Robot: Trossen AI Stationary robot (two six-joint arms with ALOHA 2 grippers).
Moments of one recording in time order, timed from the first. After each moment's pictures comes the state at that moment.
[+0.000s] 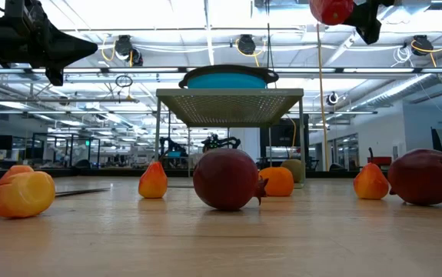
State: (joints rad) left arm 0.04 0.01 0.11 0.06 -0.23 -0.15; right arm 0.13 0.69 0.73 -0.22 0.32 0.62
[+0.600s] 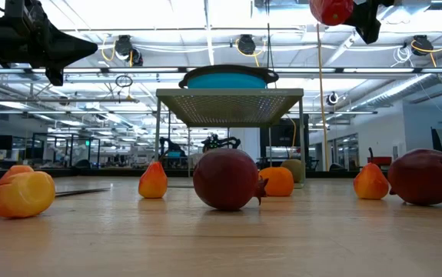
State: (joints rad) left arm 0.04 0.01 0.11 0.06 -0.23 -0.14; right arm 0.13 0.69 0.73 -0.22 0.31 0.59
